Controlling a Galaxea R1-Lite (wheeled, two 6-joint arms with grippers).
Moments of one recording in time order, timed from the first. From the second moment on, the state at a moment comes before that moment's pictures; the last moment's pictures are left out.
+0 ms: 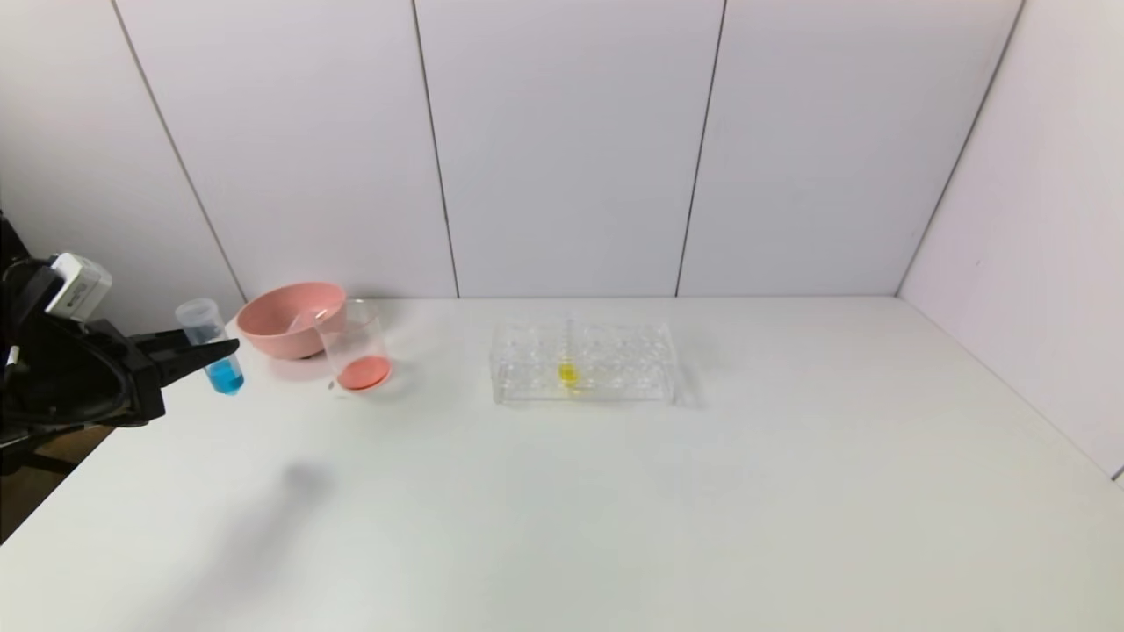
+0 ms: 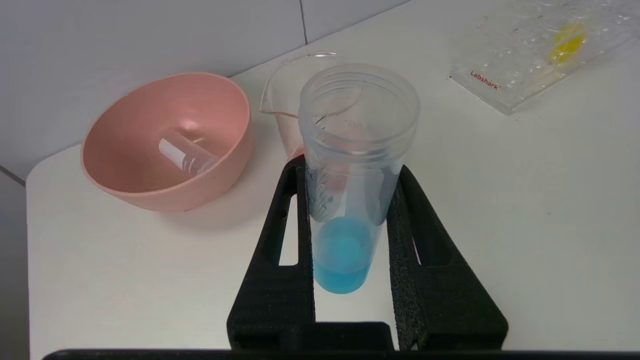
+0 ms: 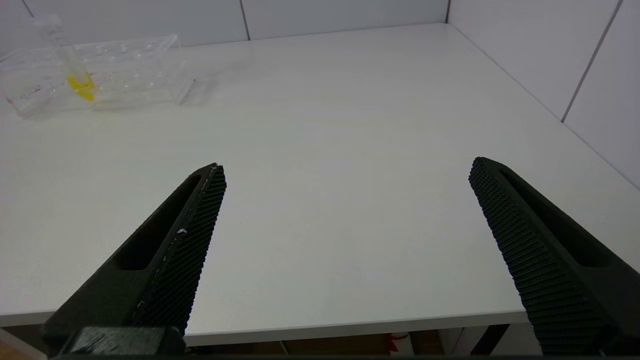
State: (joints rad) left arm 0.44 1.72 -0.70 -0.74 -0.96 0.36; right arm 0.00 0.00 0.00 0.00 -0.04 0.09
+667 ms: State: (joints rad) left arm 0.33 1.90 -1.34 -0.03 -0.89 0.48; right arm 0.00 0.00 0.00 0.00 -0.04 0.09
